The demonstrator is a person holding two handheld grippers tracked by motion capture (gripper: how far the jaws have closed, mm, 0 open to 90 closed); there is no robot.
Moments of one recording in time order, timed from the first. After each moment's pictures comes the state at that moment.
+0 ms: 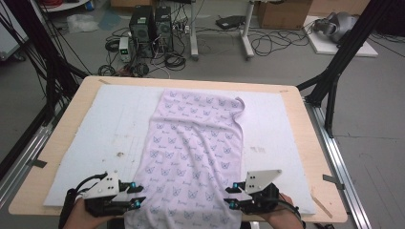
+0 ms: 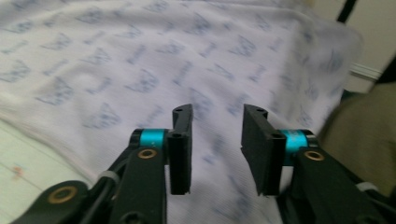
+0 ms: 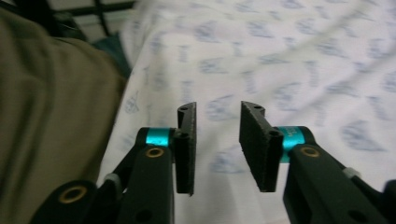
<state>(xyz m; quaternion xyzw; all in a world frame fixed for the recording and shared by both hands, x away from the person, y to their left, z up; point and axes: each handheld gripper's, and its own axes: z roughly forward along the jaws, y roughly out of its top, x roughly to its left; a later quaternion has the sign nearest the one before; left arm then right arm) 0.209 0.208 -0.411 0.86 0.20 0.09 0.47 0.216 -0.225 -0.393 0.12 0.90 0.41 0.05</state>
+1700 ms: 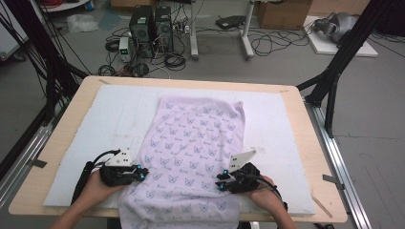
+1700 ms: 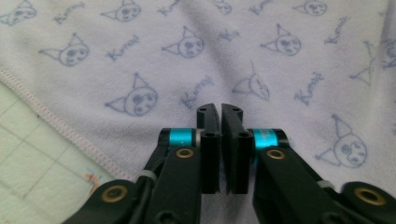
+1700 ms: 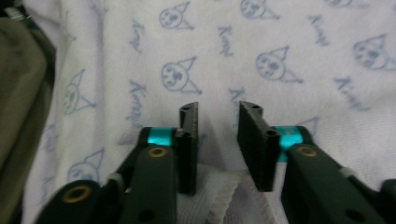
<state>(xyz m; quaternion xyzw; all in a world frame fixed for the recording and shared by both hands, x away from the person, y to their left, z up) 0.277 0.210 -0.444 0.88 0.22 0.08 0.41 0.278 -0.203 -0.440 0.15 0.91 0.38 0.02</state>
